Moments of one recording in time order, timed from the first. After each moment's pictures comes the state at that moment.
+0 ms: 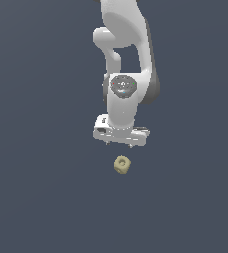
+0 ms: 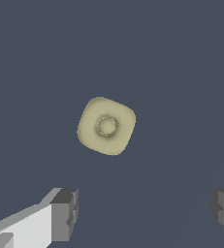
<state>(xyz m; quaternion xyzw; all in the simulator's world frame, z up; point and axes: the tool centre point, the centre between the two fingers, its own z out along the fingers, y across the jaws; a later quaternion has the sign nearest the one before) 0.027 0.023 0.139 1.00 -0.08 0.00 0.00</state>
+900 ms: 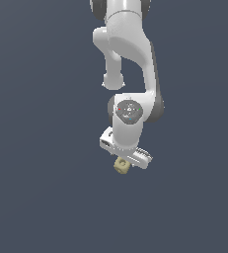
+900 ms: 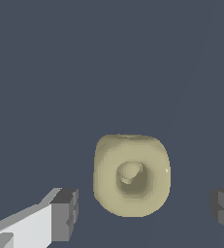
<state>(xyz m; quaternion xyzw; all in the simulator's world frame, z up) 0.070 0.040 0.094 0.97 -0.25 0.00 0.00</state>
